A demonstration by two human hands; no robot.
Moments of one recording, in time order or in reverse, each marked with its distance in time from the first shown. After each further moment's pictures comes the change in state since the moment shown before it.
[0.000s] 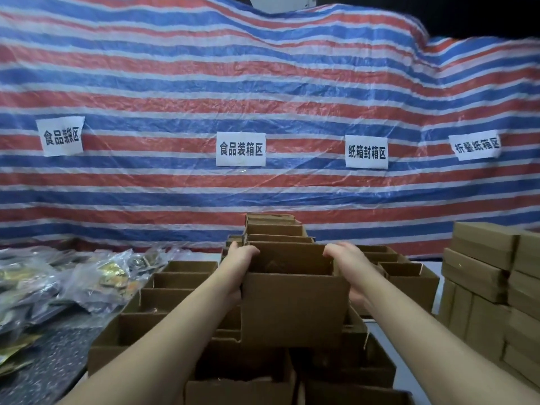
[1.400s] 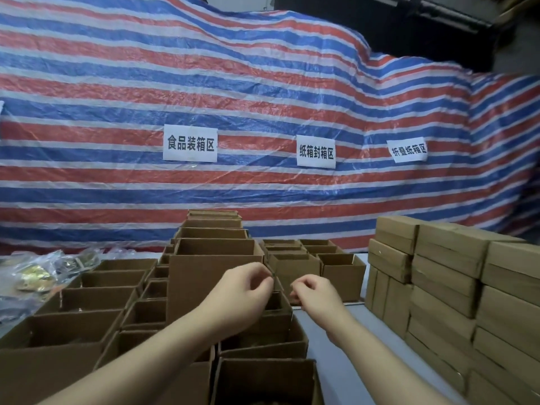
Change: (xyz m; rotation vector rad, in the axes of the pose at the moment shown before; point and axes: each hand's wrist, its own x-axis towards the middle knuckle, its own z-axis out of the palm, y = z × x) left_hand -0.072 -0.060 0.105 0.702 -0.225 0.682; right_hand -0.028 0.091 -0.100 -0.323 0.008 -0.175
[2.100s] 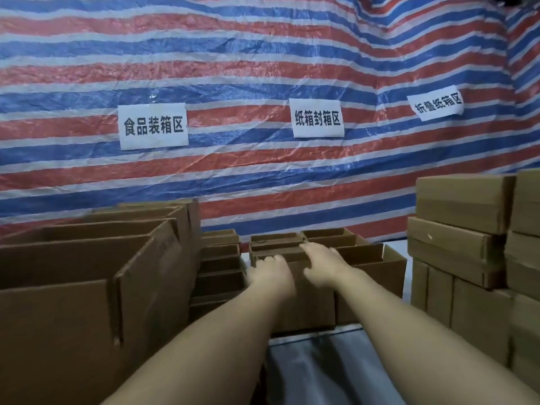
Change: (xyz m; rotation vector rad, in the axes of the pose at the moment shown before) left_hand 0.299 -0.161 0.215 0.776 -0.152 -0.300; right_hand 0.340 0.172 -0.012 -0.623 -0.060 -0.171
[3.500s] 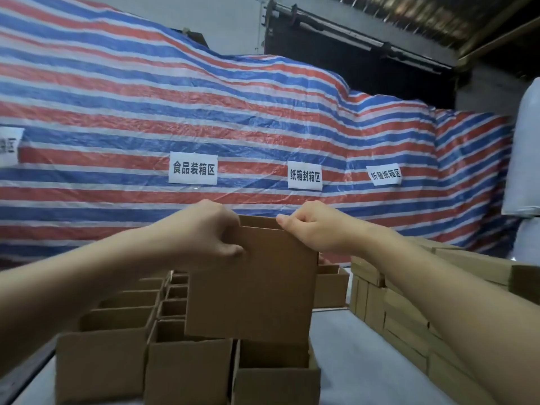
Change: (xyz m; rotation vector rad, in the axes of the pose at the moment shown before) left_hand -0.487 -0.169 -0.373 -0.026 0.310 0.520; right_hand -0.438 -0.376 -0.265 0.109 -0.040 -0.278
